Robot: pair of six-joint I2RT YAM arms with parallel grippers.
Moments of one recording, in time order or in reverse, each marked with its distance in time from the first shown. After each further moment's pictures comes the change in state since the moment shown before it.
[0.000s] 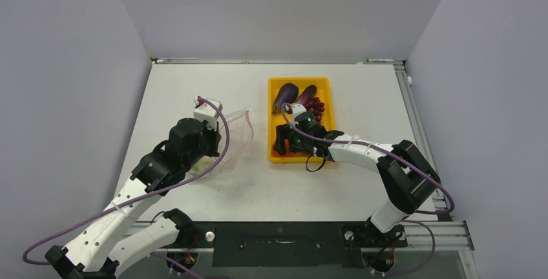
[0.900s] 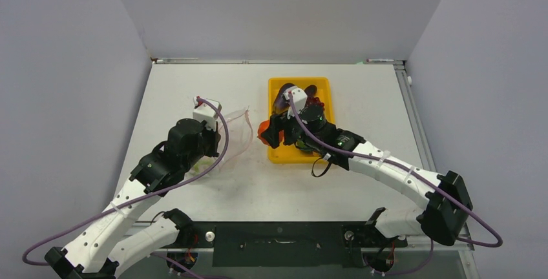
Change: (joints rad) left arm 0.001 -0.006 0.000 0.000 0.000 0.000; right arm 0.130 -0.299 0.119 -0.103 0.064 -0.016
